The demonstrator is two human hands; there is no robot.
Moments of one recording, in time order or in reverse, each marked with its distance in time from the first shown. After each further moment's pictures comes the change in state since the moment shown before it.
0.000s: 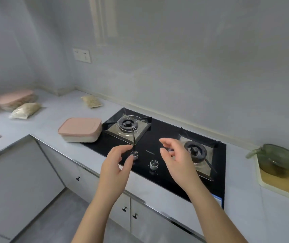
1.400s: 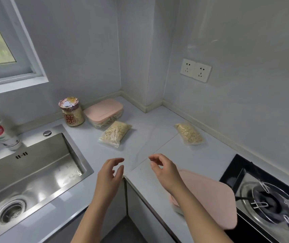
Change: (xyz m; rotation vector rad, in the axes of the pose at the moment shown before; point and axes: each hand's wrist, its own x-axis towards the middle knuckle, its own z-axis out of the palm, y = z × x) left_hand 0.303 -0.374 -0.401 0.132 0.264 -0.373; right_hand 0.342 -0.127 0.559 0.126 -0.473 0.094
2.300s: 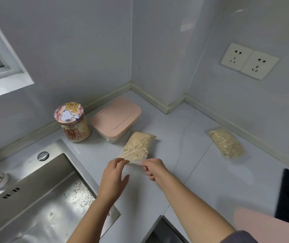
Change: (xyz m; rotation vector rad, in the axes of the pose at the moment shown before) left_hand 0.224 -0.162 -0.047 0.534 -0.304 0.214; right_hand 0.250 0.006 0.177 0.334 -0.019 0.782
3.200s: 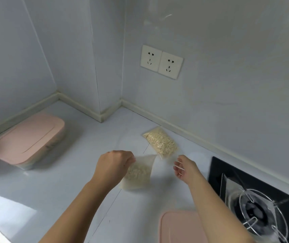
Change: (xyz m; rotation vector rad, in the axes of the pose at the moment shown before) left_hand 0.102 0.250 0.048 0.103 -0.090 0.377; right_hand -0.011 0.033 -0.343 0.592 0.439 0.060
